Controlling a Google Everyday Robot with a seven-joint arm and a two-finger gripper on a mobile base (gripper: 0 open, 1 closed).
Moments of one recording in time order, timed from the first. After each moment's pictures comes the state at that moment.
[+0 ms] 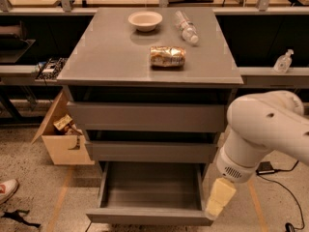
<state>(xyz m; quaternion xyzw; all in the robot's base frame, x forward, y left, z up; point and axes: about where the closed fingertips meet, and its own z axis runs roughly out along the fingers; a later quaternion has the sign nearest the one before) 0.378 -0.183 0.690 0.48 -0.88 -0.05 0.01</state>
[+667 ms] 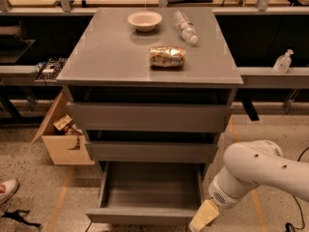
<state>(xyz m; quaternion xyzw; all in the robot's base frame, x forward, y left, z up) 0.369 -0.174 0.562 0.37 -0.92 -0.11 -0.01</state>
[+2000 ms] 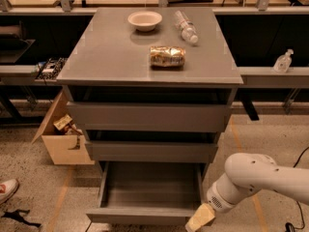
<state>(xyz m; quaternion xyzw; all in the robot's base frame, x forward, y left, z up) 0.377 -0.173 0.500 0.33 -0.93 -0.16 -0.02</state>
